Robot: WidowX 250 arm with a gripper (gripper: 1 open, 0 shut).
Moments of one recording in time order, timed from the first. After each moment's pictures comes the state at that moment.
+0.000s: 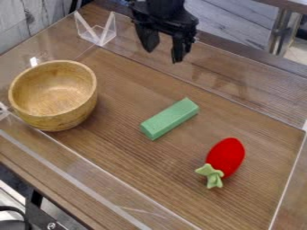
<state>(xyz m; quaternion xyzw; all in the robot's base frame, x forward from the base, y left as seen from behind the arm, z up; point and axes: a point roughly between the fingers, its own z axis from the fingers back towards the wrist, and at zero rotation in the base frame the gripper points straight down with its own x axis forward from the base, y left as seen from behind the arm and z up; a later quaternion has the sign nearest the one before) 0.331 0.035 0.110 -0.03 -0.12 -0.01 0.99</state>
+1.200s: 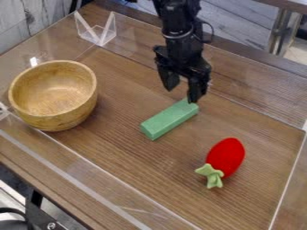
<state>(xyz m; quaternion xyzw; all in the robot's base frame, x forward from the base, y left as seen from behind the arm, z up) 0.335 -0.007 0.055 -0.06 -0.10 -0.10 0.99</state>
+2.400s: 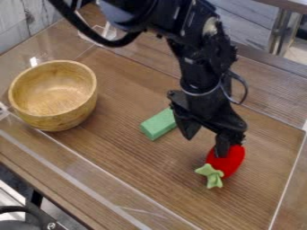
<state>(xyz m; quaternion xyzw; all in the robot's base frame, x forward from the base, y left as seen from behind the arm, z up) 0.257 -0.078 0.060 -0.07 -0.14 -0.07 0.99</state>
